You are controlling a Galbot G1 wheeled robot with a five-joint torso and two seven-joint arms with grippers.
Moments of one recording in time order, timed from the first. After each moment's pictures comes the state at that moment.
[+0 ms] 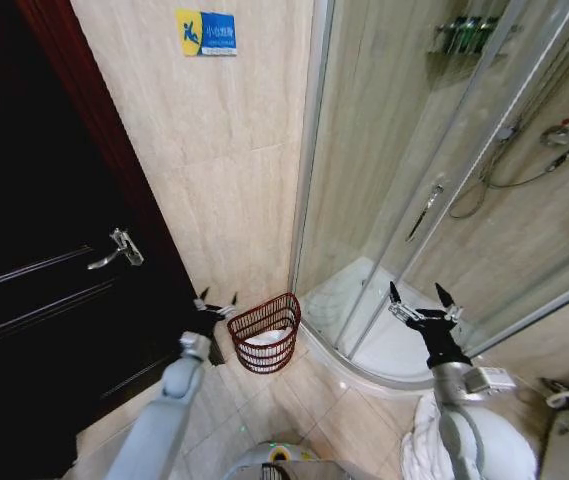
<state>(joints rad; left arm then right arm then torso) 1.29 -1.25 -0.49 -1.71 -0.28 -0.22 0.06 -1.68 1.55 0.86 2.38 0.20 -0.06 -0.15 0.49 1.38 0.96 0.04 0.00</state>
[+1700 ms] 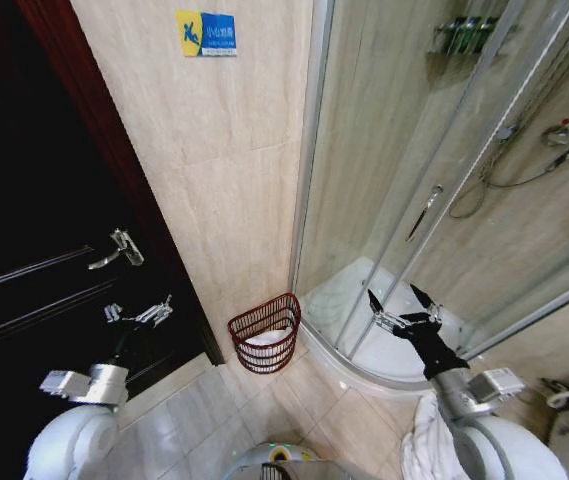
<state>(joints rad) 1.65 -1.22 -0.83 -2.21 -0.59 -0.09 0.13 -1.76 1.51 0.85 2.50 0.25 -0.18 -0.24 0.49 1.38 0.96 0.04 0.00</state>
